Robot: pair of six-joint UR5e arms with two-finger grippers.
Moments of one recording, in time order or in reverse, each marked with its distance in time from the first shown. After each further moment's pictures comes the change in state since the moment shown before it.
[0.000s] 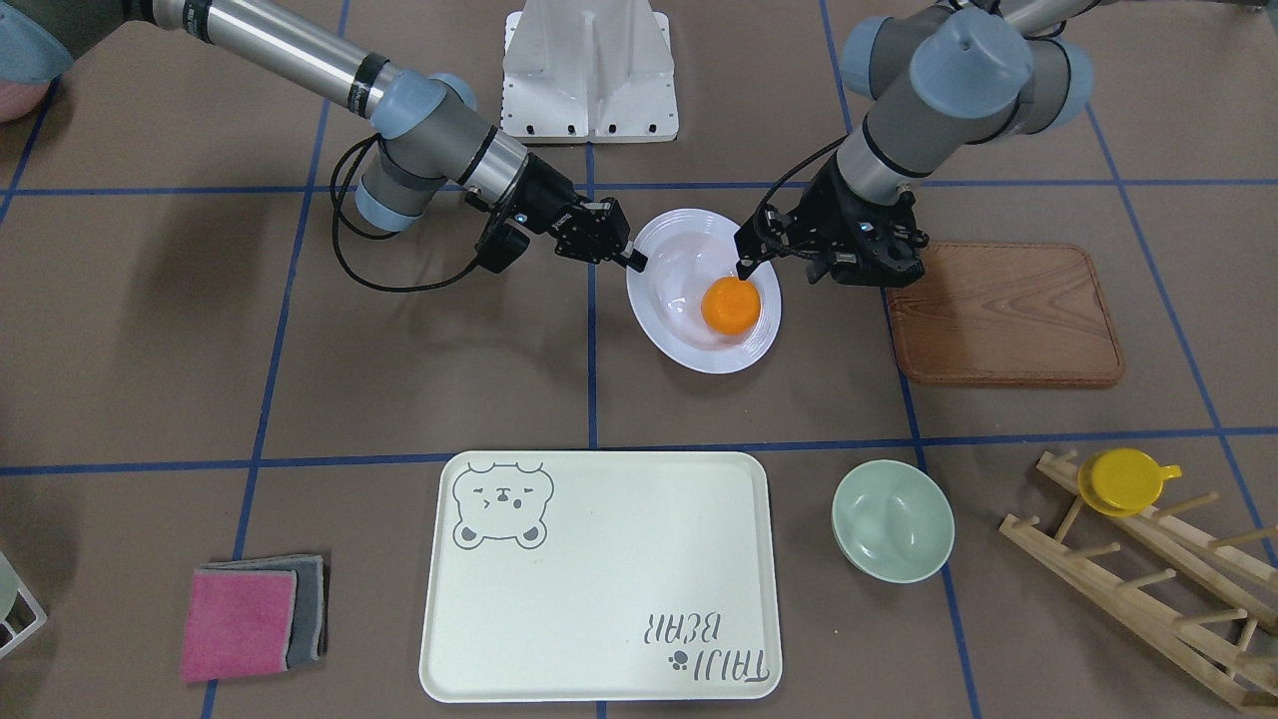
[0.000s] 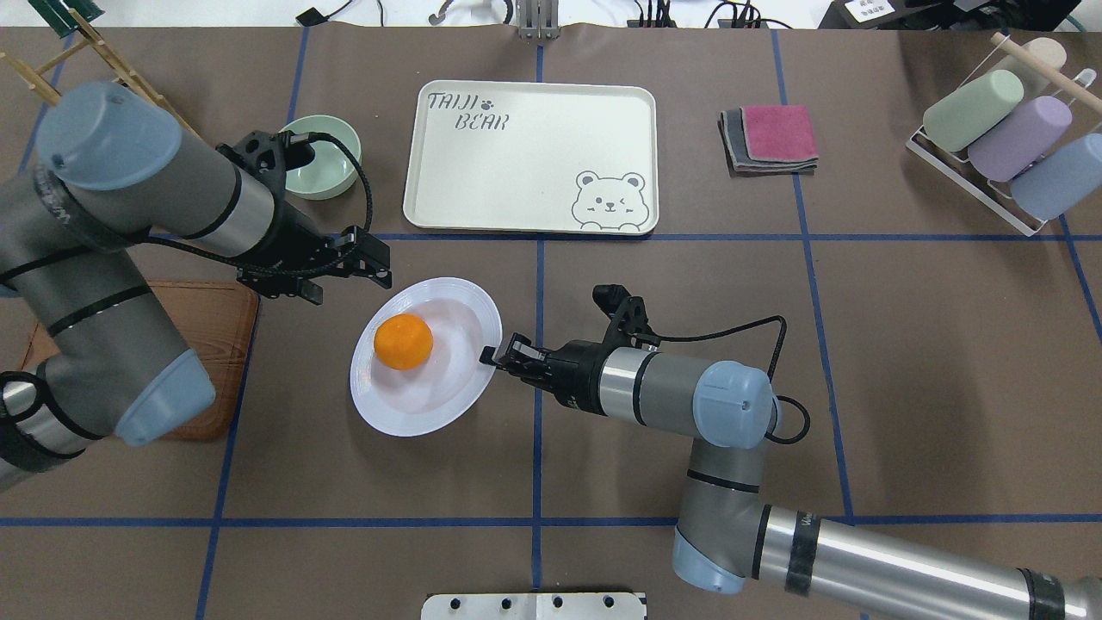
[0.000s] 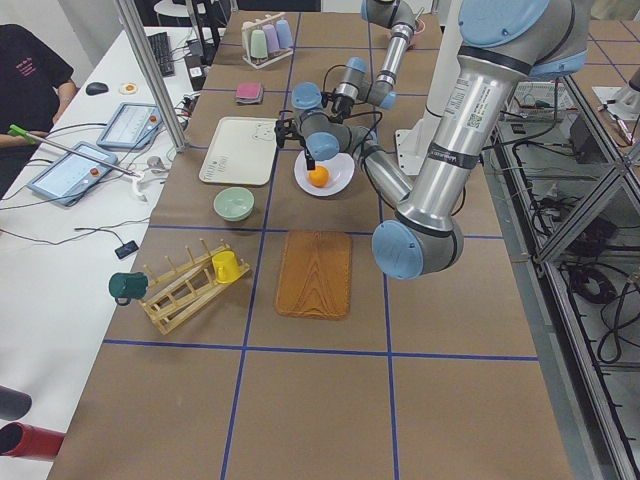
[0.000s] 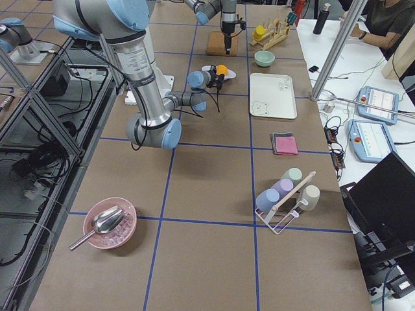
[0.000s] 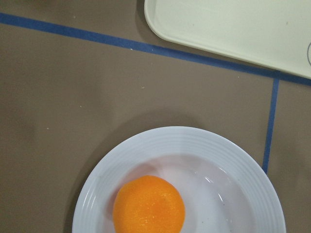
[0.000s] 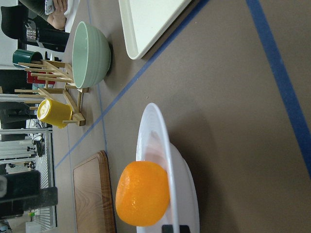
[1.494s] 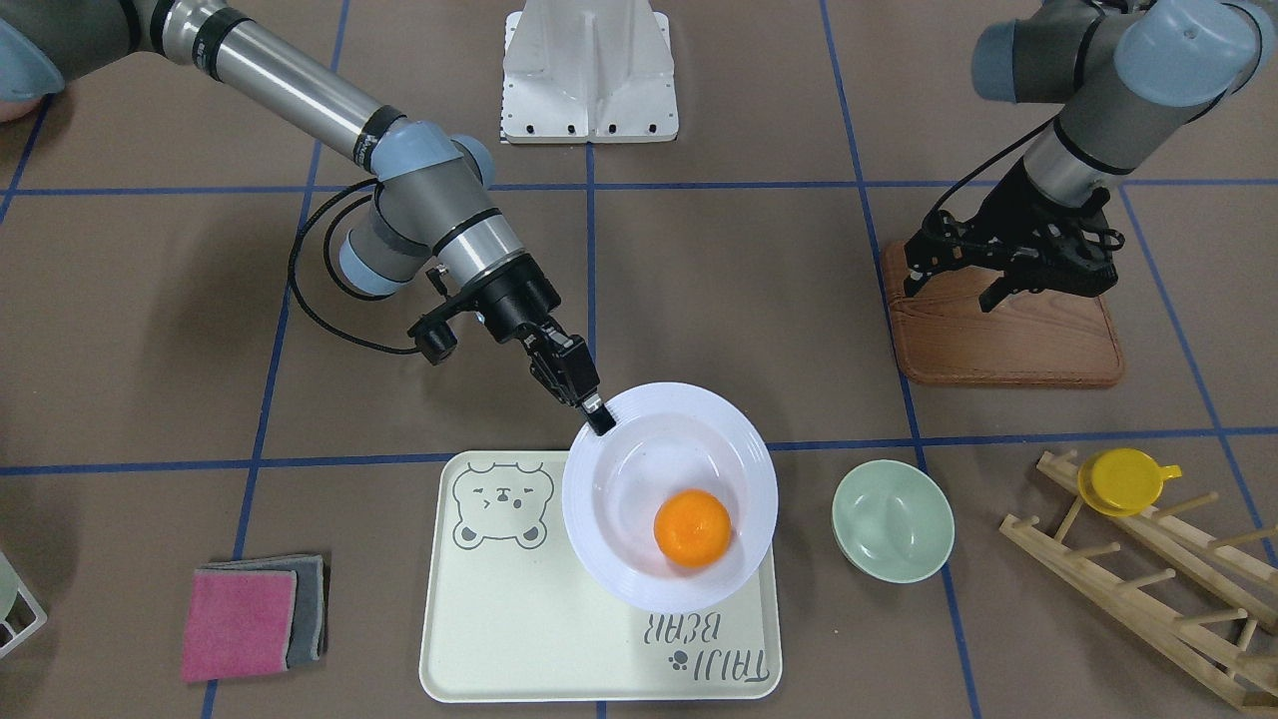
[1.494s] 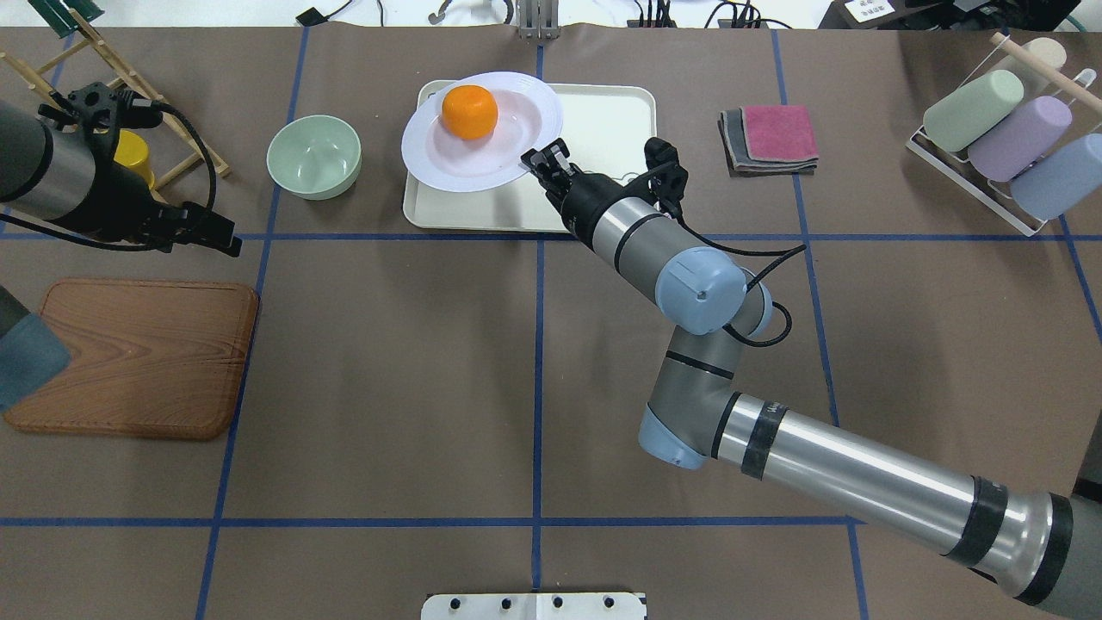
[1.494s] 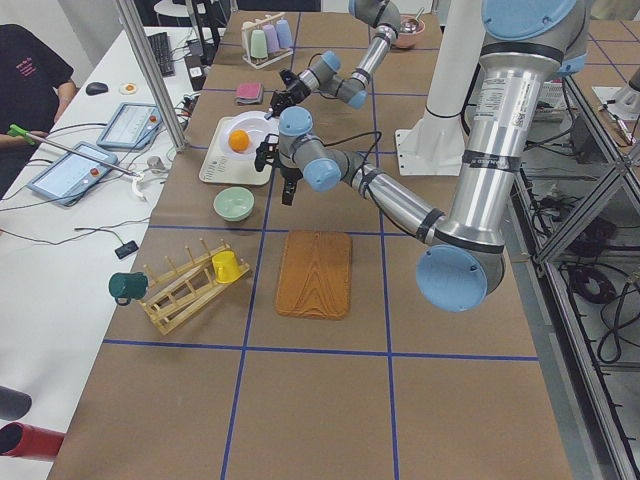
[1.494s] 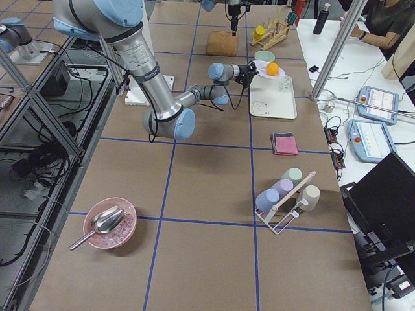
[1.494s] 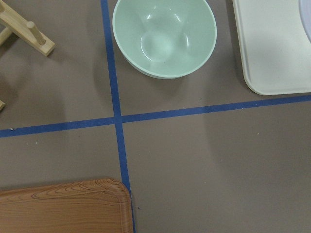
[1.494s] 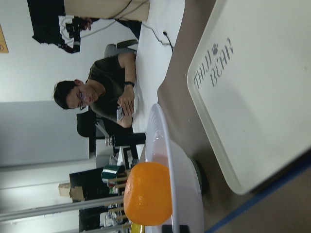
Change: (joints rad) left arm -0.177 0.192 -0.044 0.002 0.001 0.409; right arm 0.181 0.158 -0.163 -0.129 -0.372 0.261
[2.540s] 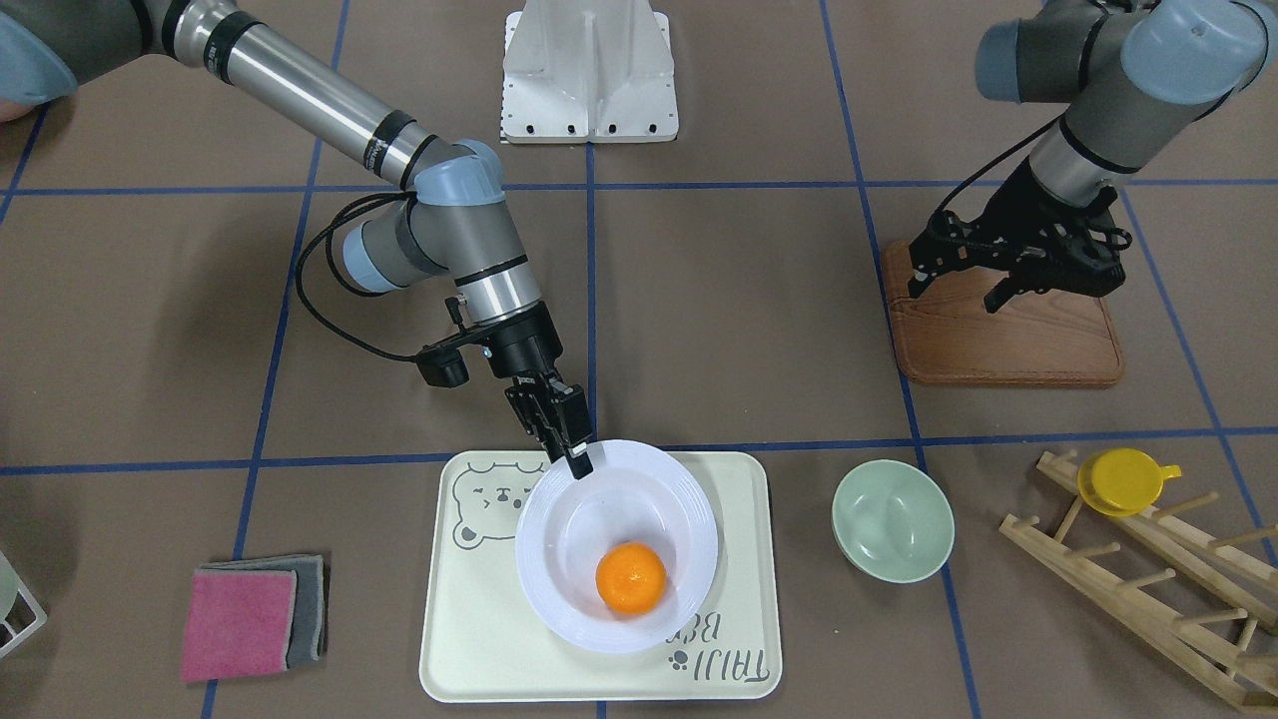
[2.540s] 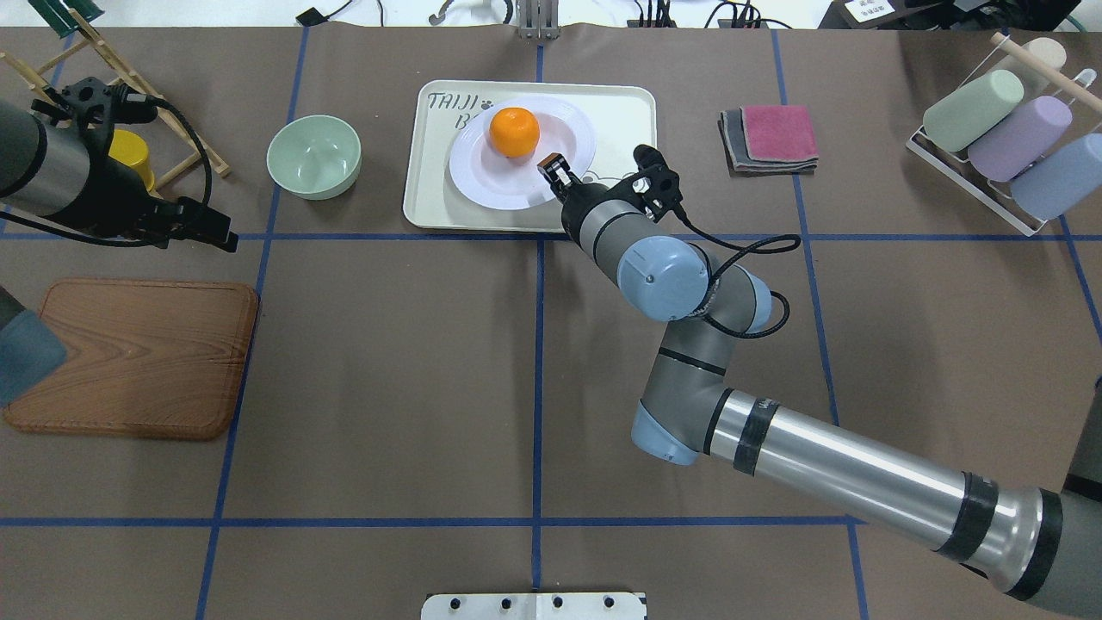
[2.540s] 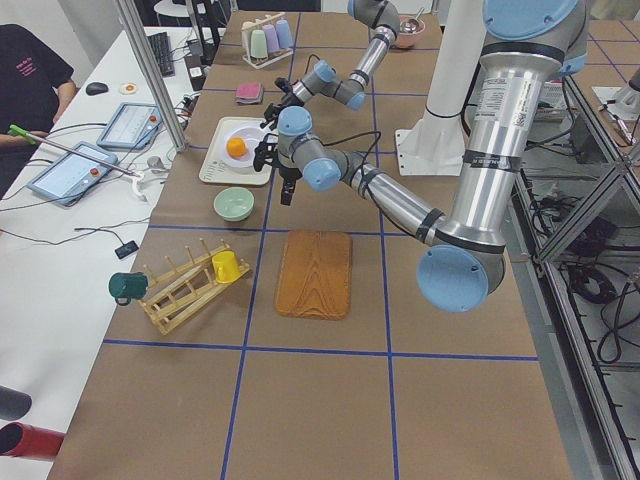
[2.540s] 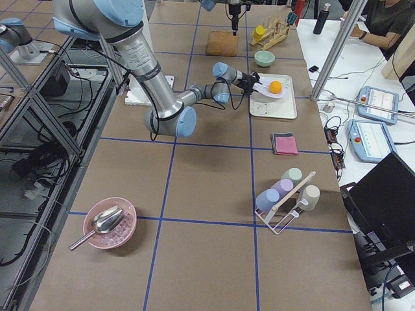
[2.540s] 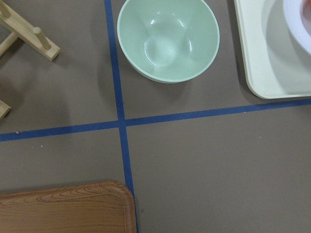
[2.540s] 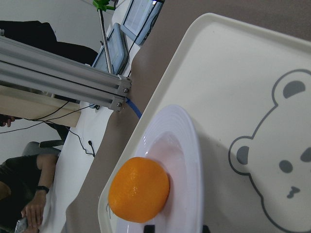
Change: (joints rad) left arm -0.010 0.000 -0.003 0.000 0.000 0.001; right arm 0.020 -0.018 0.045 -0.285 0.124 -0.126
